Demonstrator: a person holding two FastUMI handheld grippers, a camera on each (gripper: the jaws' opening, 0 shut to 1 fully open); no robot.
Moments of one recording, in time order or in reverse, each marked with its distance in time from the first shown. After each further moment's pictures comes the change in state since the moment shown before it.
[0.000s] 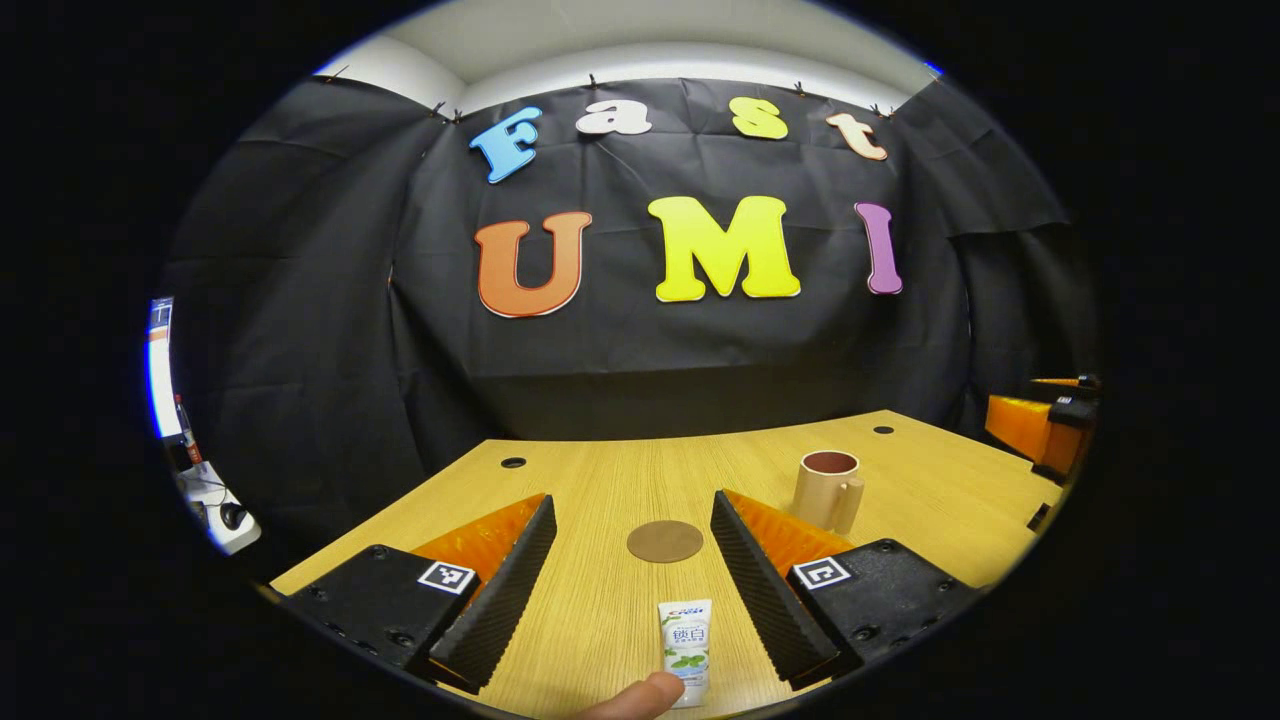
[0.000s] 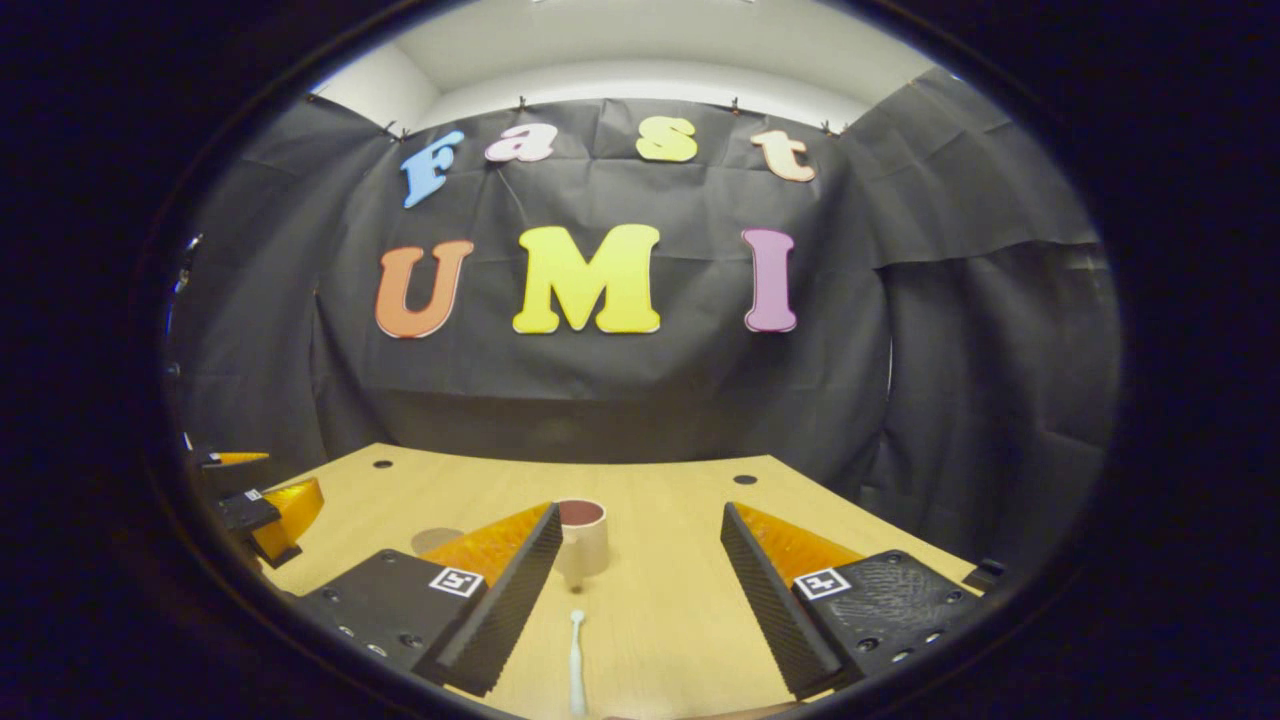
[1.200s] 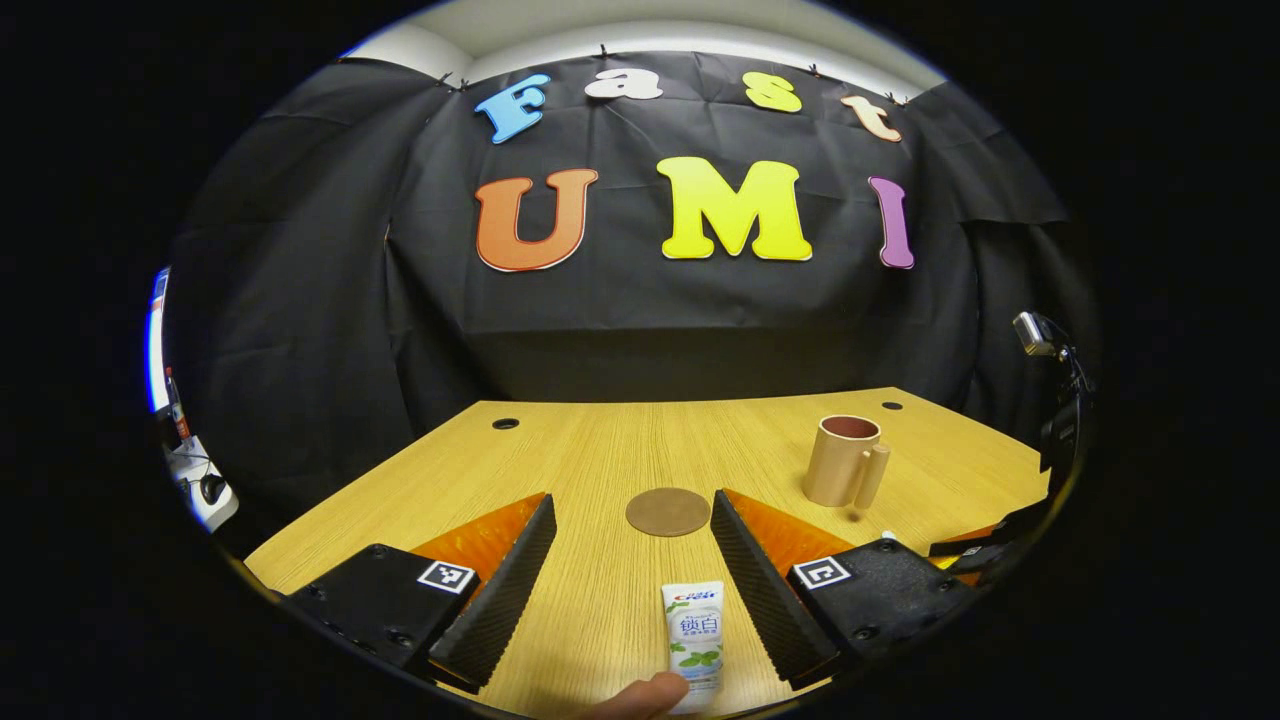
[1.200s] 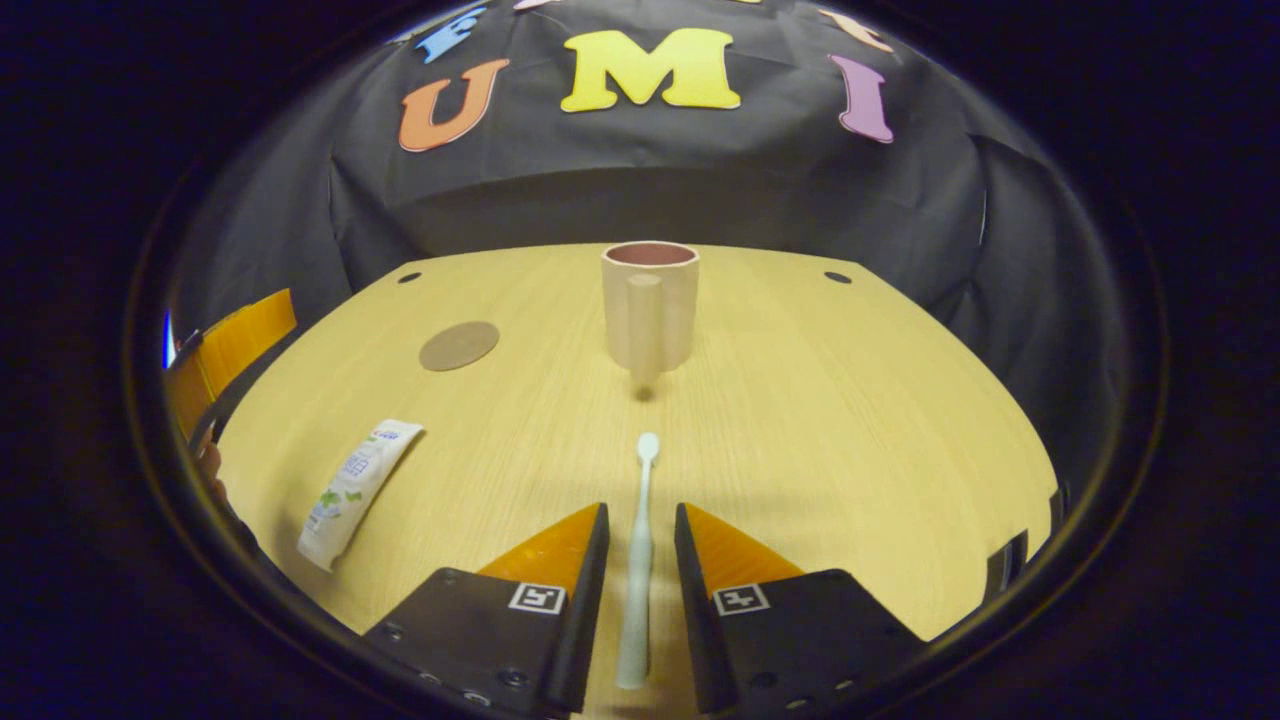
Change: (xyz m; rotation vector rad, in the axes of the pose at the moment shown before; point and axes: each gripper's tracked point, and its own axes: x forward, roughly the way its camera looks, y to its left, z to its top) left arm 0.025 0.006 -0.045 -0.039 0.093 -0.005; right arm 0.030 0.060 -0.183 -0.005 0.597 0.133
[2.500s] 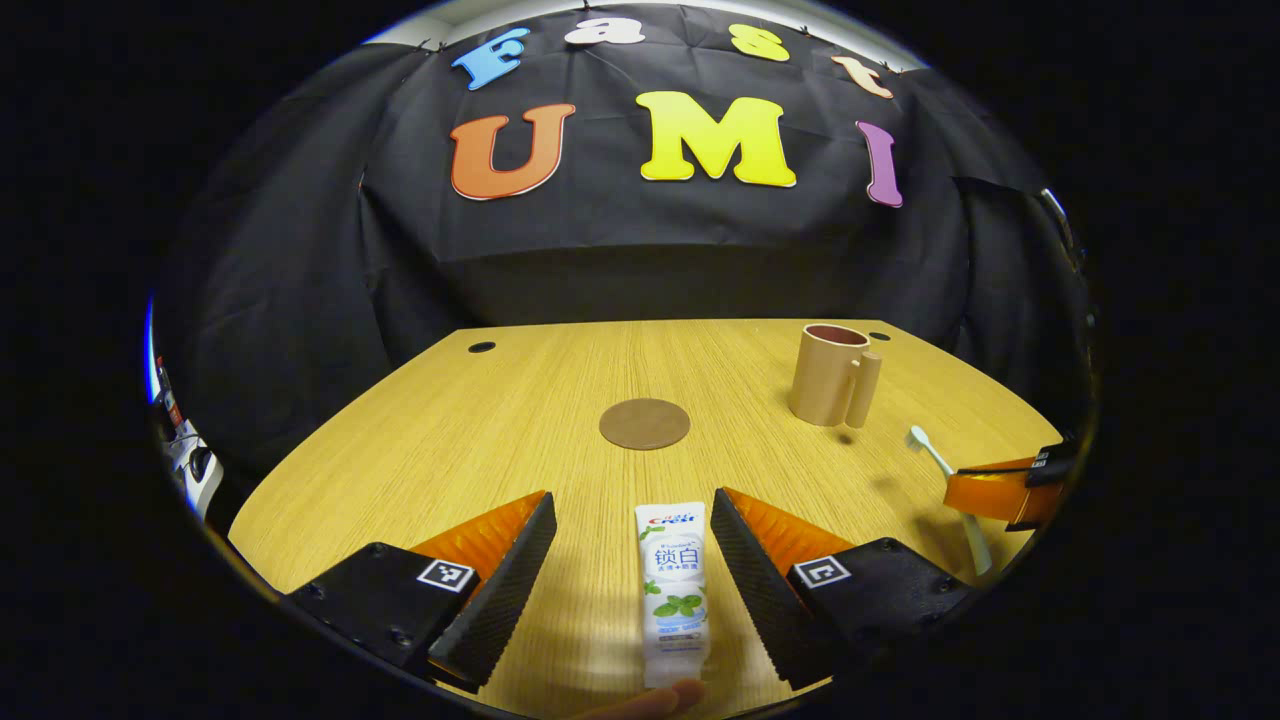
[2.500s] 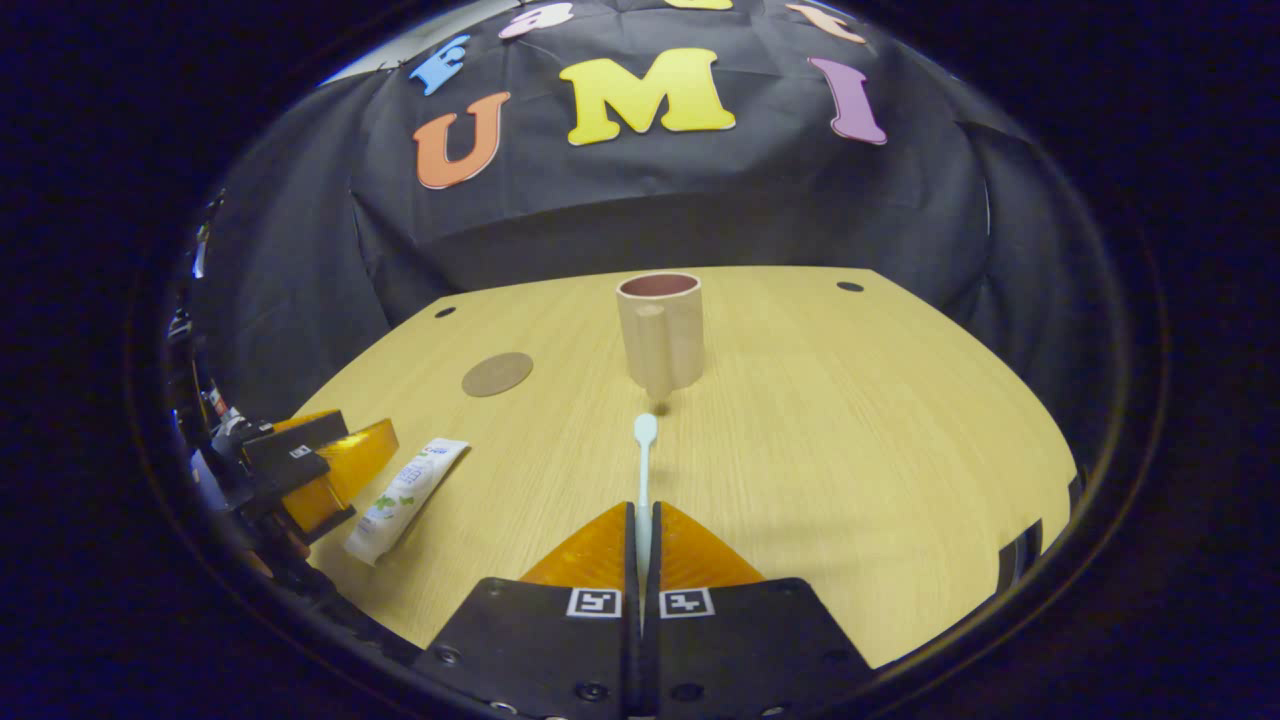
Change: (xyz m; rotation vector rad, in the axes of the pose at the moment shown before) left arm -0.010 -0.030 -0.074 0.019 0.224 -0.058; right arm -0.039 -0.002 0.012 0.007 -0.126 0.100
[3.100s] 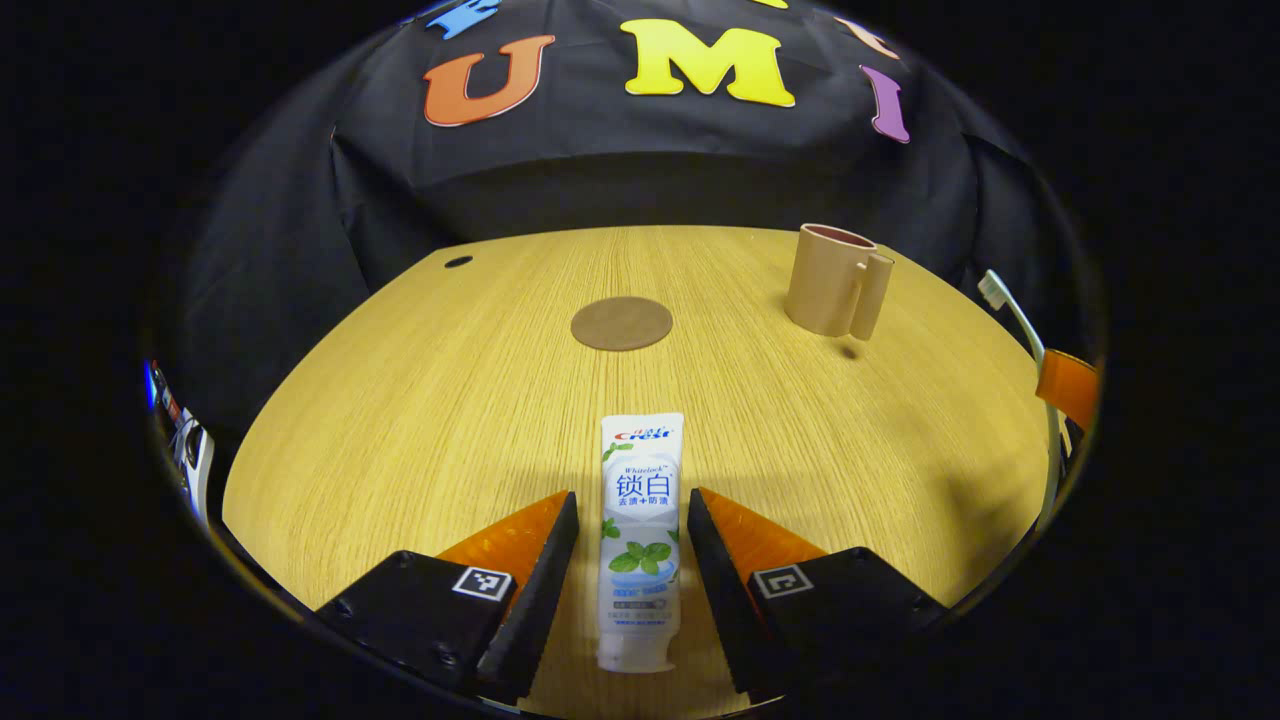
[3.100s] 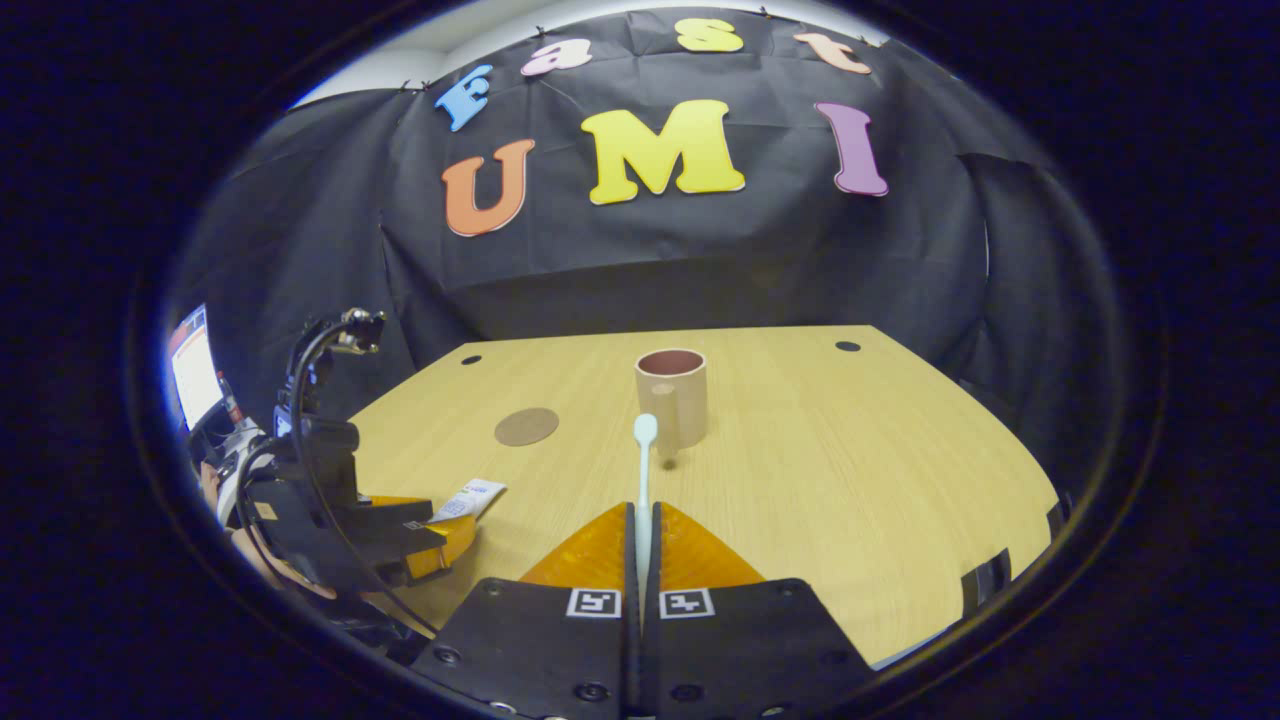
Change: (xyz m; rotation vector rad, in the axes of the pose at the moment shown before) left arm 0.005 -0.016 -0.058 -0.013 0.277 -0.008; right arm -0.043 0.003 0.036 -0.009 -0.140 0.047
